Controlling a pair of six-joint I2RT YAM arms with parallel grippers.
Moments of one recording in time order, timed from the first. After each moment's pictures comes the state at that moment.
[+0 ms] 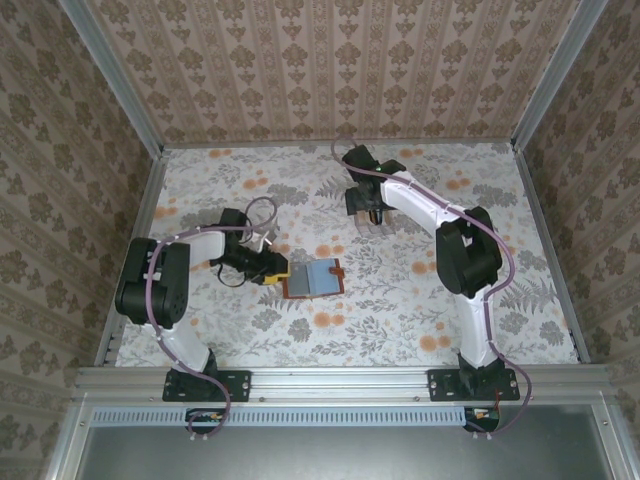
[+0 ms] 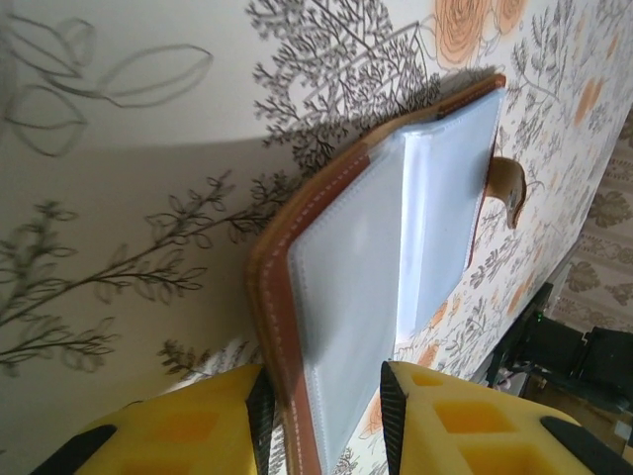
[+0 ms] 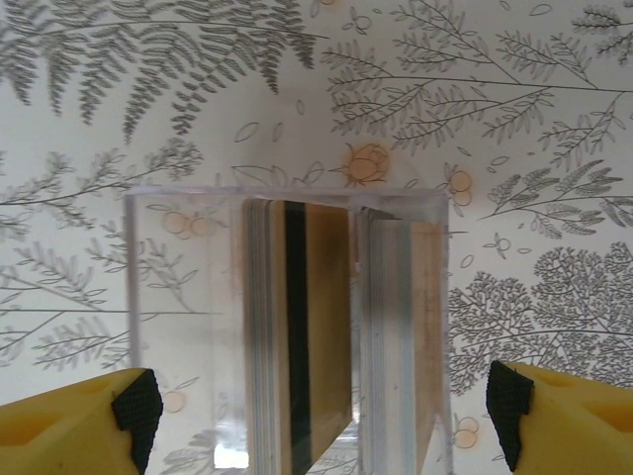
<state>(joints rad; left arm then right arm) -0.25 1.73 0.87 -0.55 0.83 -0.27 0.46 2.10 1.78 -0.85 0.32 0.36</state>
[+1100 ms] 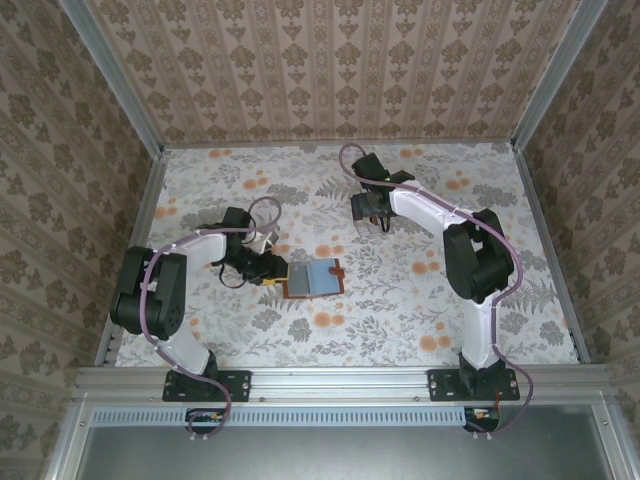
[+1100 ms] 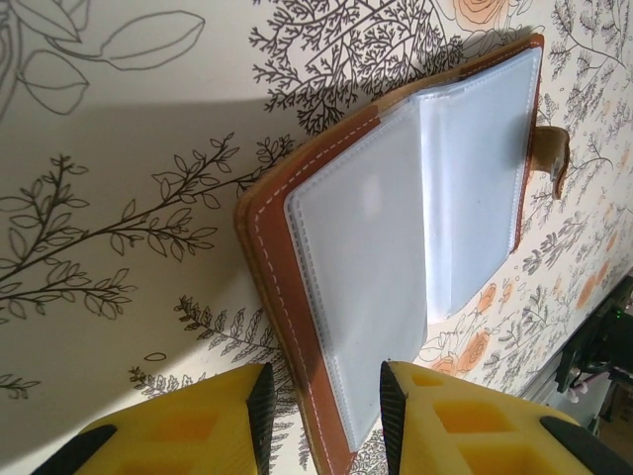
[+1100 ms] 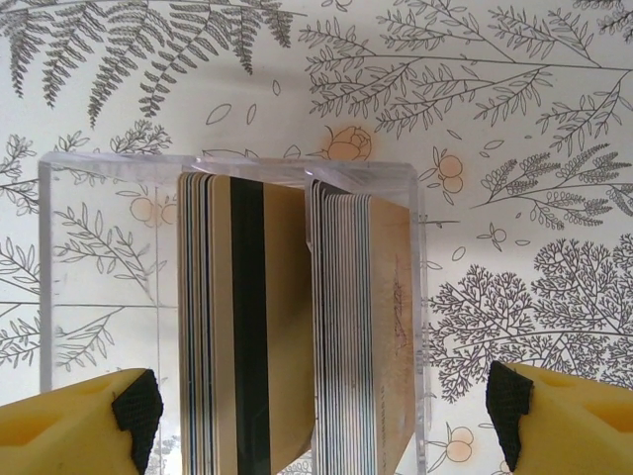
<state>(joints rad) -0.29 1.65 0.87 -0.61 0.69 -0.22 0.44 2.02 1.59 -0.69 0.29 0.34</state>
